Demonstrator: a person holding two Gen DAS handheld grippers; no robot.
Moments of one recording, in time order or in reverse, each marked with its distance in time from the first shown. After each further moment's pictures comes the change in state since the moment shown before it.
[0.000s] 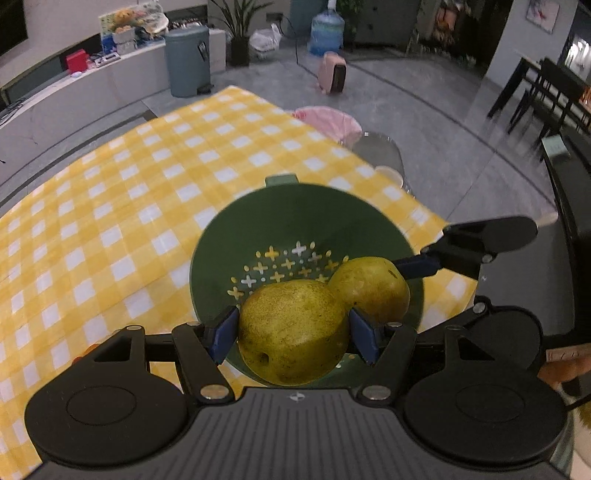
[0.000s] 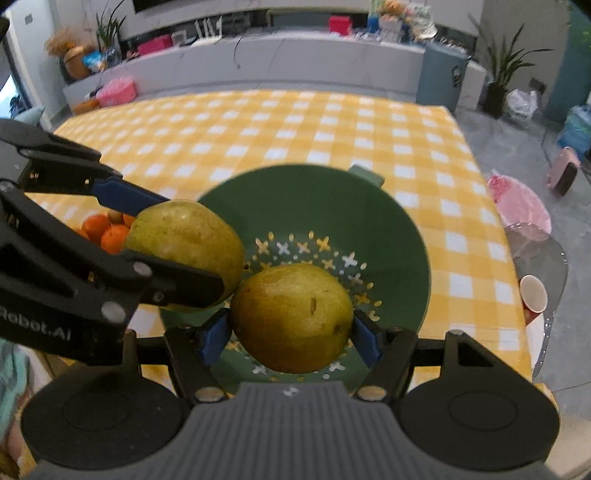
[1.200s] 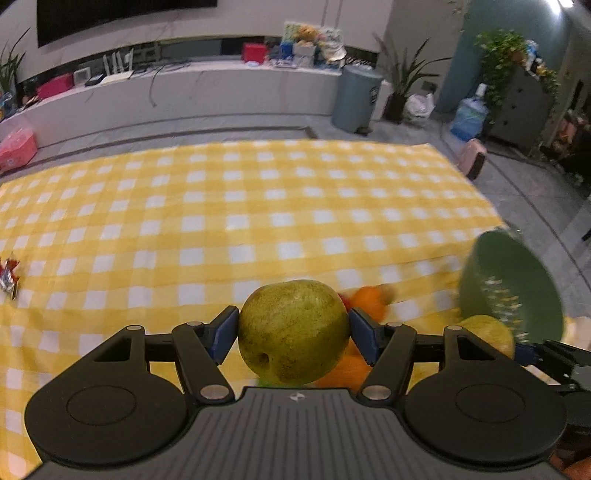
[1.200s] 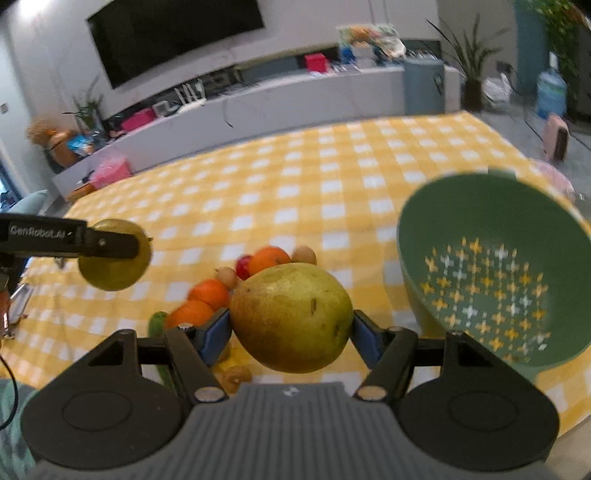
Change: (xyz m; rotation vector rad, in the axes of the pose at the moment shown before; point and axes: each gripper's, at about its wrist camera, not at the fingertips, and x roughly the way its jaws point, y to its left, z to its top) left arm -0.126 0.182 -0.113 -0.398 -0.190 0.234; right arm 0.003 0.170 0.002 0.231 -0.228 0.017
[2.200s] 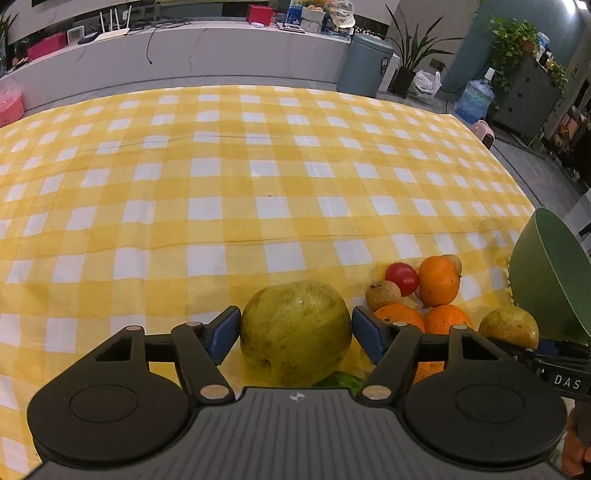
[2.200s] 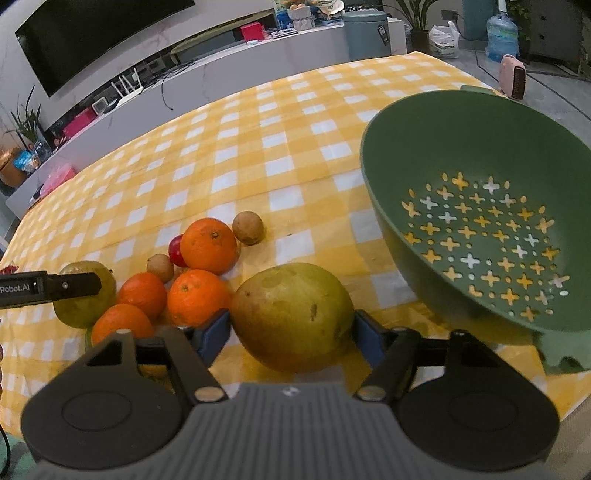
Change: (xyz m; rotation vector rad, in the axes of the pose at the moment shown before) left arm 0.081 0.063 -0.021 -0.049 0.110 -0.040; right arm 0.071 -0.017 -0.016 0.181 0.112 -0.139
